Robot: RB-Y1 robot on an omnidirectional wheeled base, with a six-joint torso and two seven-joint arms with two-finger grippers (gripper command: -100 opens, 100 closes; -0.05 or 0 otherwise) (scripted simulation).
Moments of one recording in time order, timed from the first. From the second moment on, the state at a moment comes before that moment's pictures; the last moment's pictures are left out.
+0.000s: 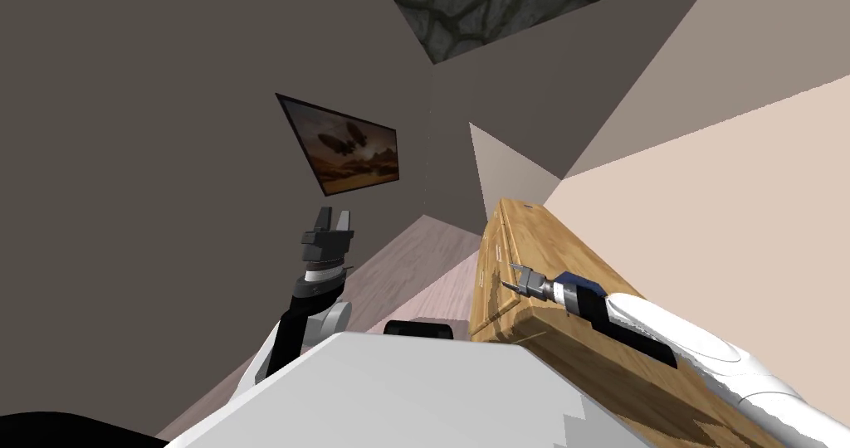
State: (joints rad) left arm 0.54 0.03 -0.03 -2.37 -0.02 -0.58 0.06; right arm 0.45 -1.20 -0.06 -1.62 0.83 -0.72 0.17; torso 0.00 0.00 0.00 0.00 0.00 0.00
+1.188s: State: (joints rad) left arm 0.54 0.03 -0.03 -2.37 -0.02 -0.58 0.06; right arm 0.50 -1.56 -0.01 -1.45 0.94 -0.77 0.20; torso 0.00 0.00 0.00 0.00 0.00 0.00
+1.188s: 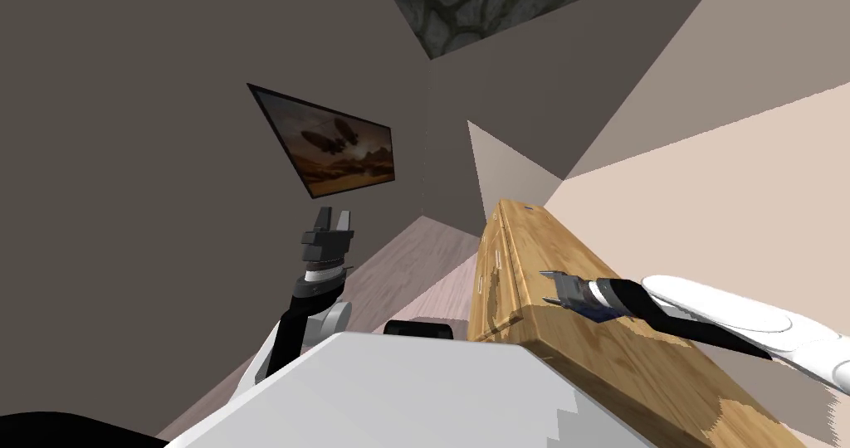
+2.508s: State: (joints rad) left arm 0.54 0.03 -0.03 -2.37 -0.02 -0.58 0.06; right arm 0.59 -1.74 0.02 -1.37 1.02 -0.76 0.20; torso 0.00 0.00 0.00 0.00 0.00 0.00
